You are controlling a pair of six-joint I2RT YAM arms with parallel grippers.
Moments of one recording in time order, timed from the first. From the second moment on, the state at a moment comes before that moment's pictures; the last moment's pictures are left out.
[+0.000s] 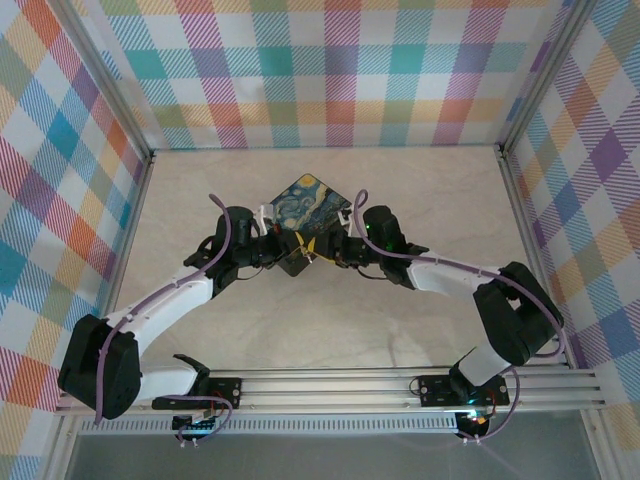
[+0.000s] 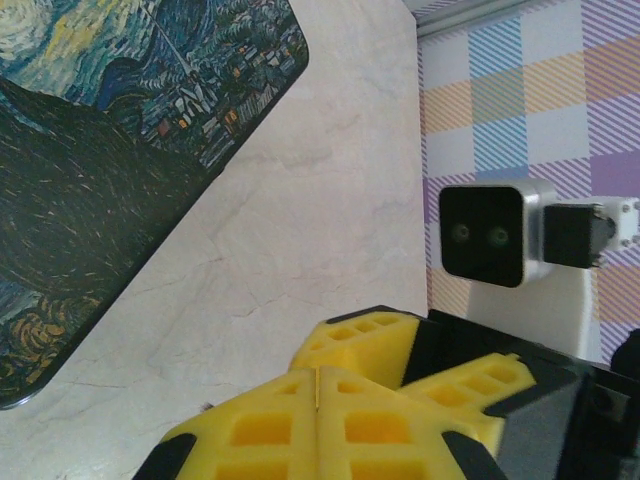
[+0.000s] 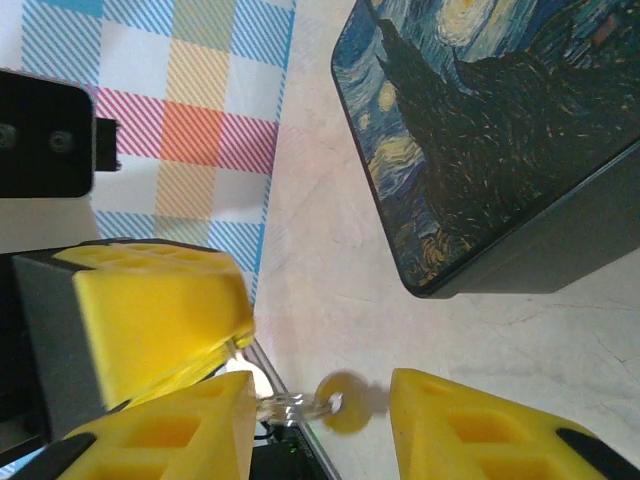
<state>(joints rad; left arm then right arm) -0.46 1.25 0.76 -0.03 0.45 -0.97 0.66 1.56 0.83 0.31 -0.60 1.00</state>
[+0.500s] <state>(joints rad) -0.46 1.24 0.77 -0.03 0.47 -0.97 0.66 1.60 0.79 0.56 -0.68 1.05</state>
